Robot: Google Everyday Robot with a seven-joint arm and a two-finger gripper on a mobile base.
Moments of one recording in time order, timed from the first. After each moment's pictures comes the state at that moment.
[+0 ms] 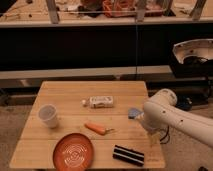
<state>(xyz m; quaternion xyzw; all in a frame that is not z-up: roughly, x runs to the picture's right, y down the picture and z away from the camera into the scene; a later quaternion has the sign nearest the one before) 0.196 0.229 0.721 -0.32 -0.09 -0.21 0.92</state>
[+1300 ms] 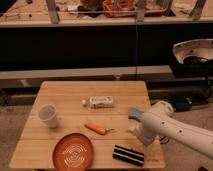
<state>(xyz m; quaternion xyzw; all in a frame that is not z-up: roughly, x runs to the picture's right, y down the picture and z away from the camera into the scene) 0.160 0.283 0.719 -0.32 -0.17 -0.27 0.89</state>
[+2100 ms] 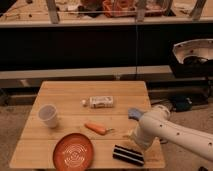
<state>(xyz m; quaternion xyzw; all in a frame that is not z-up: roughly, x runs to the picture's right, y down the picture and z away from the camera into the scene) 0.145 0.304 0.722 -0.32 -0.21 -0.30 0.87</state>
